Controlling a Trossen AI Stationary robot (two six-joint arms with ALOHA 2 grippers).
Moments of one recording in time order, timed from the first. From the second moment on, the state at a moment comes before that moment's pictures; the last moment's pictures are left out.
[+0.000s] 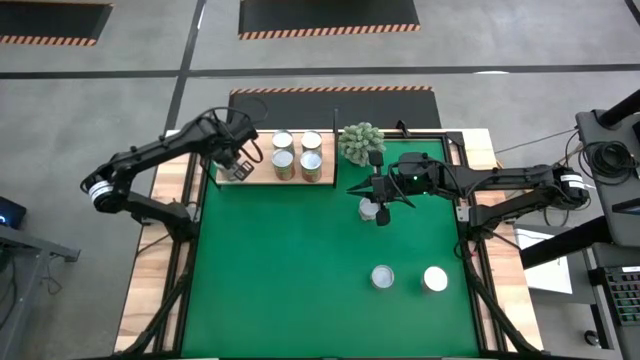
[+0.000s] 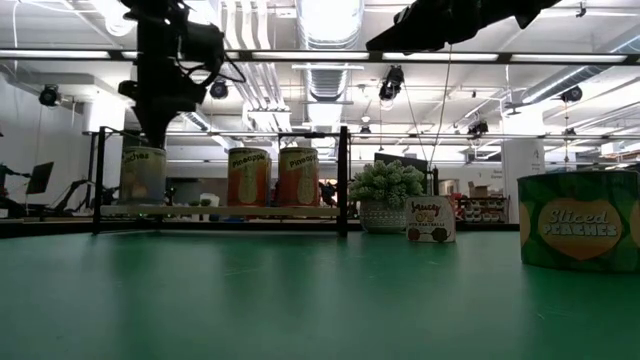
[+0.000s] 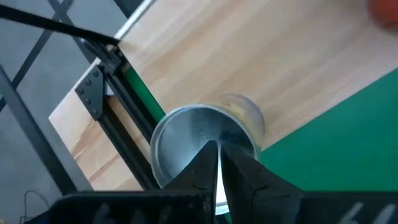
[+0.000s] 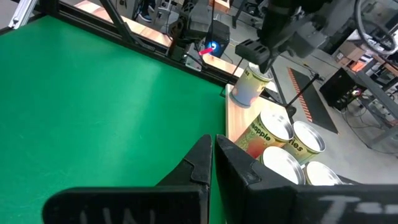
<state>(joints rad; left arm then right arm) 0.64 1.33 1.15 -1.22 -0.39 -0.21 -0.13 1.19 0.88 0.02 -0.13 -0.46</state>
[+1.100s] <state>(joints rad) -0.21 0.97 0.91 -0.33 -0.56 0.06 -0.08 1.19 0.88 -0.01 -0.18 -0.03</state>
